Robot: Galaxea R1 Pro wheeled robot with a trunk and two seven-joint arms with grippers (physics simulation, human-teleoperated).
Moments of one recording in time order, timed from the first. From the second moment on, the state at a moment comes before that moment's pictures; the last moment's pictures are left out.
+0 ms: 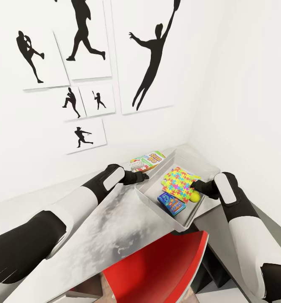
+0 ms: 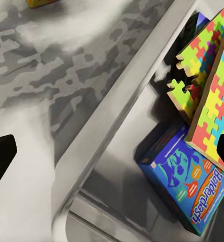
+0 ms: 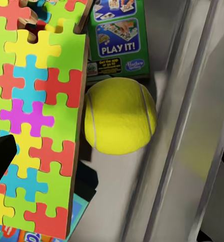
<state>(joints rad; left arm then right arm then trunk) -1.24 -0.15 -0.67 -0.42 1.07 0.61 0.14 -0.92 -0.11 -0.09 -0.94 -0.78 0.96 -0.60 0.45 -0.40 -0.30</state>
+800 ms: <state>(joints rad) -1.24 -0.15 -0.67 -0.42 1.07 0.61 0.14 -0.92 -0.11 -0.09 -0.94 -0.79 0.96 -0.60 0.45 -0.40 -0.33</state>
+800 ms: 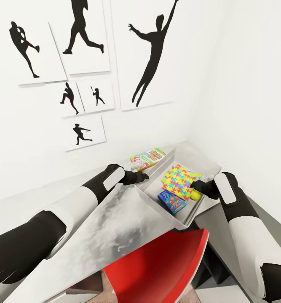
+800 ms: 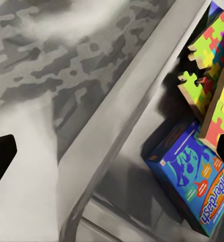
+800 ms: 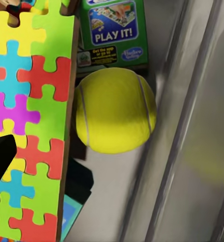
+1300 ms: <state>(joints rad) -1.24 -0.15 -0.67 -0.42 1.05 0.61 0.14 -0.92 -0.11 -0.09 -0.94 -0.79 0.96 -0.60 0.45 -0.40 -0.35</state>
